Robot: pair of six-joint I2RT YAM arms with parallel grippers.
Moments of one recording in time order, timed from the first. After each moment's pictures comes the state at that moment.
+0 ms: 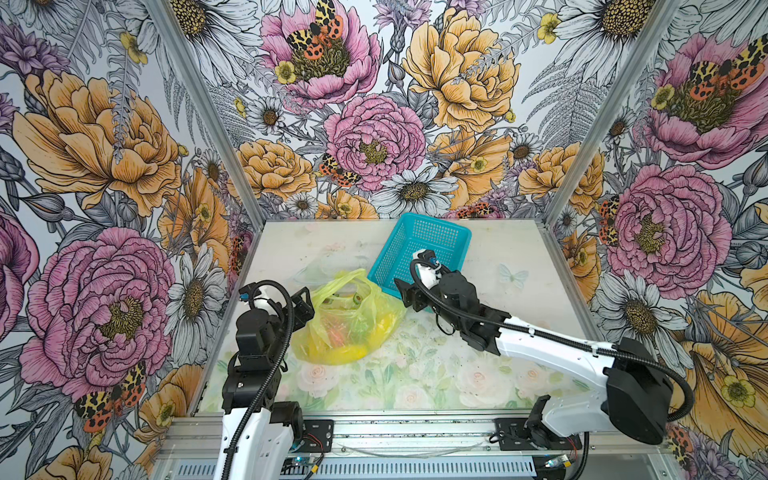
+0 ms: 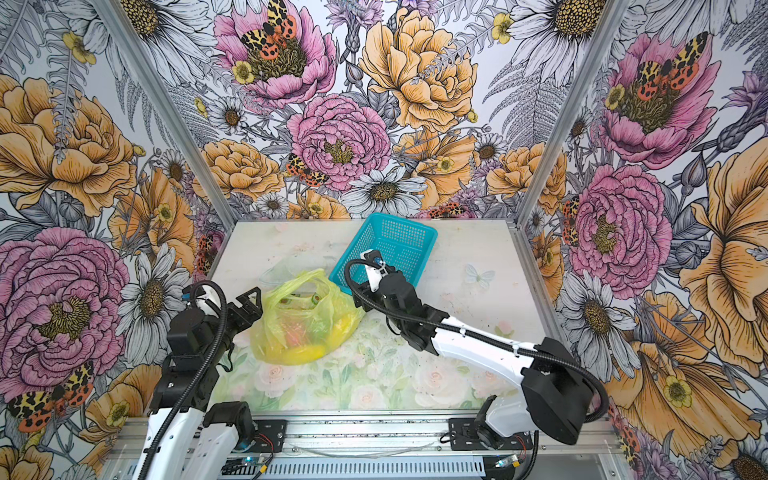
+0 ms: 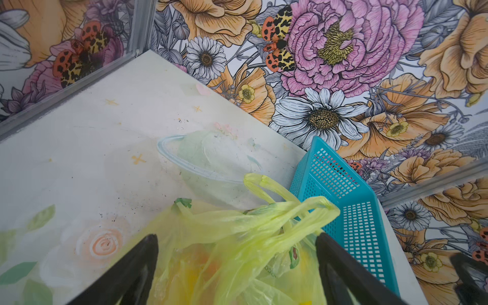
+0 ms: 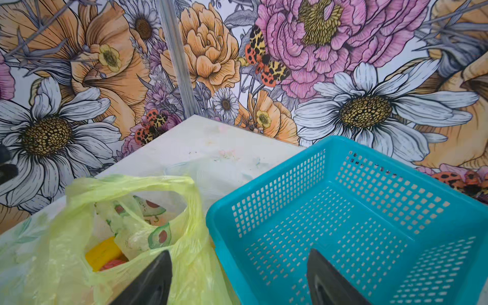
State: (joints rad) left arm 0.00 0.45 0.53 -0.36 0.05 -0.54; right arm 0.83 1.44 0.95 0.17 0.19 0.14
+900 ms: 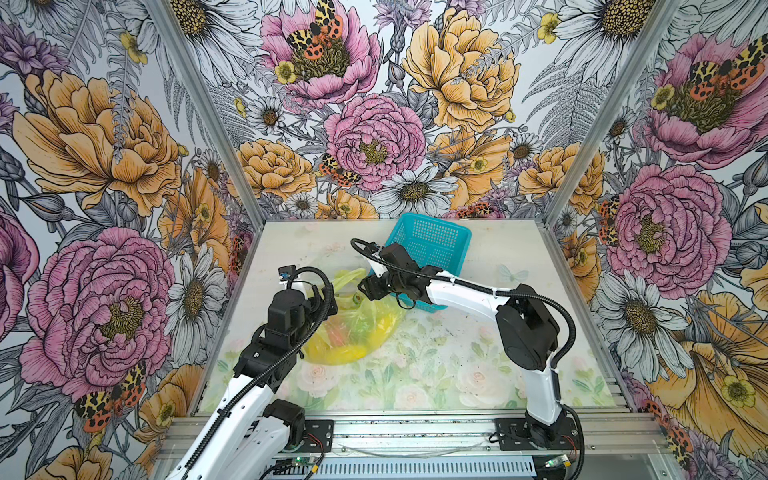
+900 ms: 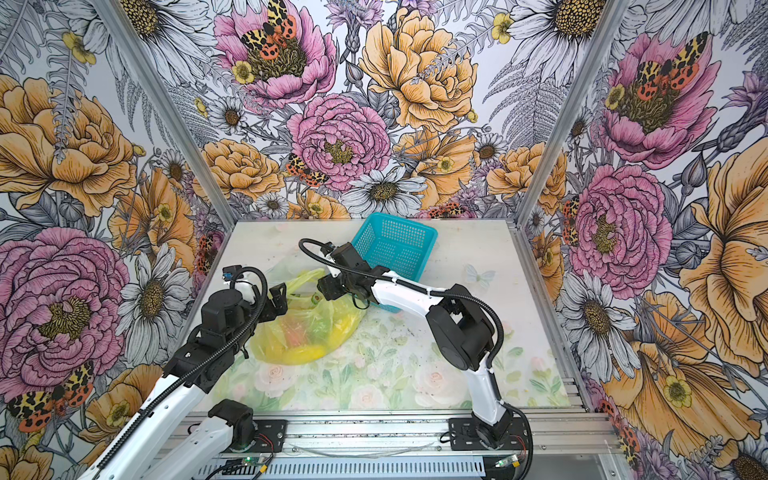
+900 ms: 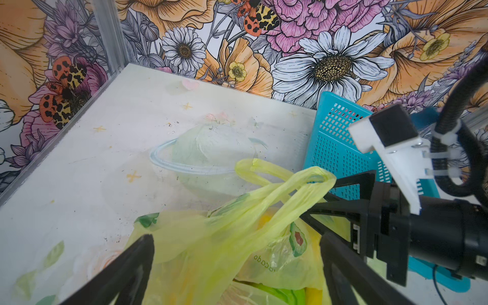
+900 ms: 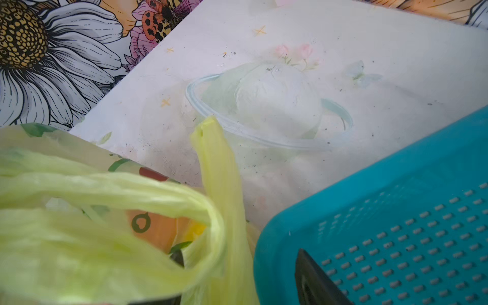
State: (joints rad) left arm -0.33 0.72 0.66 -0.37 -0.27 -0.37; right arm 0.78 2.04 1.59 -0.25 -0.16 0.19
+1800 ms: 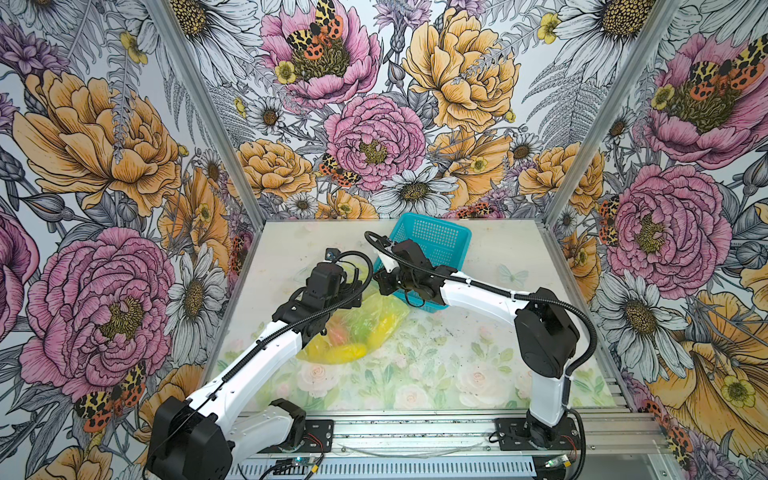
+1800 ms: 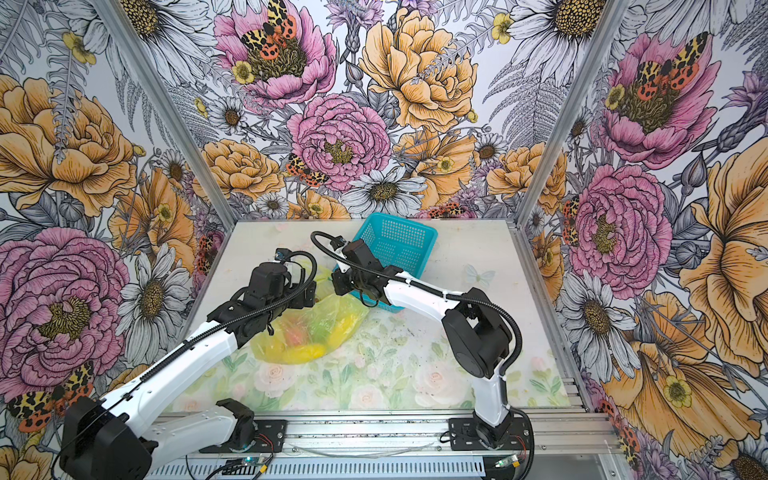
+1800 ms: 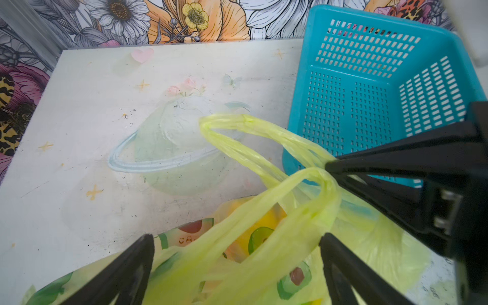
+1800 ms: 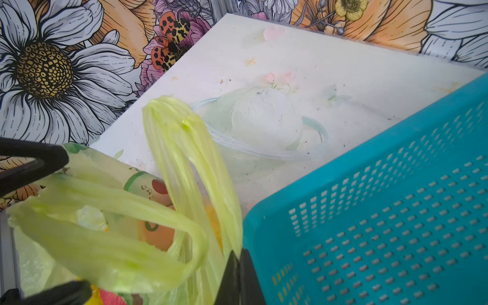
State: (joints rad) left arm -0.48 1.11 0.85 -0.40 -0.28 -0.24; right arm 0.76 1.92 1.46 -0.17 -0.17 0.22
